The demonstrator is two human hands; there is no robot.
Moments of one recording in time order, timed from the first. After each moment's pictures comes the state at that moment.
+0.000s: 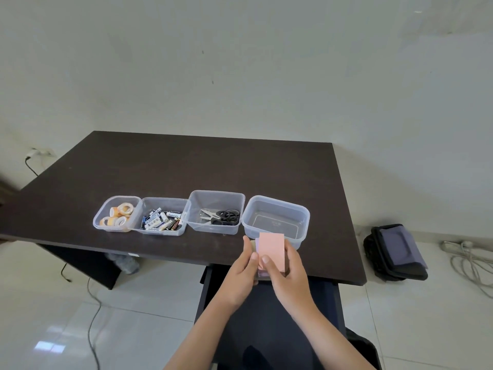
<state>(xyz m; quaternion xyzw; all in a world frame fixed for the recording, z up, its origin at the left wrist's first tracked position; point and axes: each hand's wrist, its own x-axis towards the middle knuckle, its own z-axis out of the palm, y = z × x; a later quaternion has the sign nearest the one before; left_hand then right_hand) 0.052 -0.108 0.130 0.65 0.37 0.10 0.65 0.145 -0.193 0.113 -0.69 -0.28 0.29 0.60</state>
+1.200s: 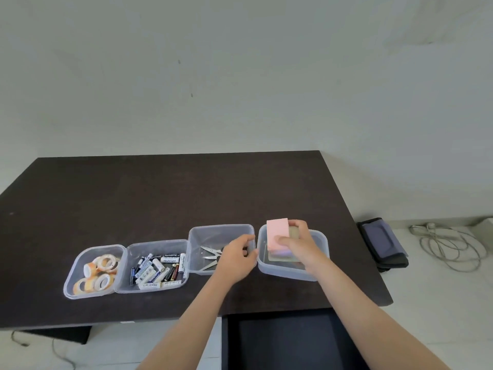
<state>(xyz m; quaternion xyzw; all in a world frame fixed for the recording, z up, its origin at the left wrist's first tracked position) 0.103 0.052 0.131 0.81 0.37 0.01 0.46 0.237 -0.054 0.142 -0.81 -0.10 0.36 0.46</state>
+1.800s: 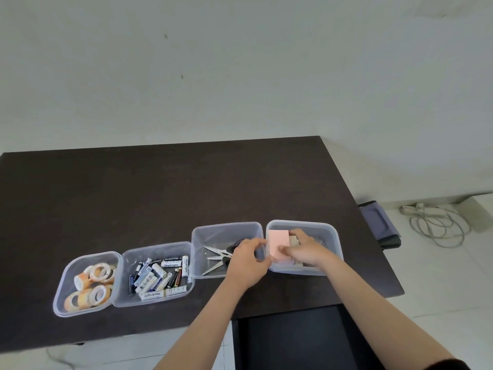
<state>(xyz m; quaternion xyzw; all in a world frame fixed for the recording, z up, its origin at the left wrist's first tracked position) 0.113 0.068 0.094 0.84 0.32 0.01 0.43 0.252 -0.037 0.097 -0.87 -0.18 0.40 0.22</state>
